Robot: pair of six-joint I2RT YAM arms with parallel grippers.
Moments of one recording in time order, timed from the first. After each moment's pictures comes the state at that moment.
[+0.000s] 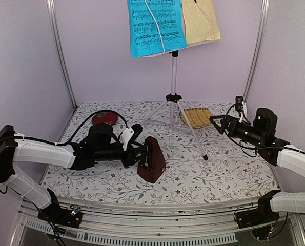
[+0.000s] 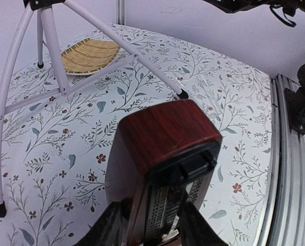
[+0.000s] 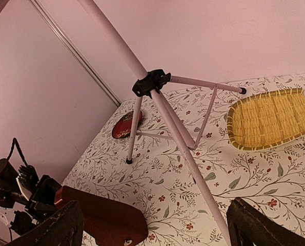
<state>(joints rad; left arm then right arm) -0.86 1.45 0.67 0.38 0.21 0.00 0.37 1.00 0.58 0.26 -0.35 0.51</state>
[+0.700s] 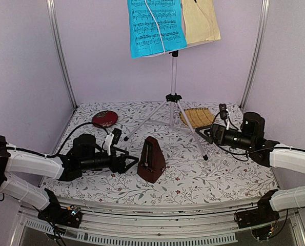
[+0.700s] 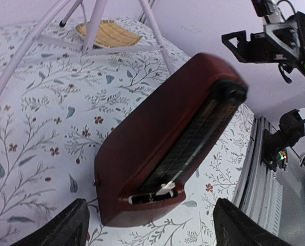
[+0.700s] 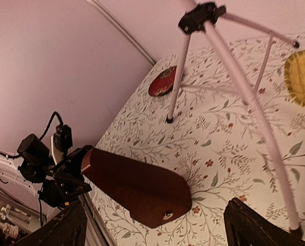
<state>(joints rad) -0.79 1.29 0.42 0.55 0.25 -0.37 0.49 1.10 0.56 0.32 -0.46 0.60</state>
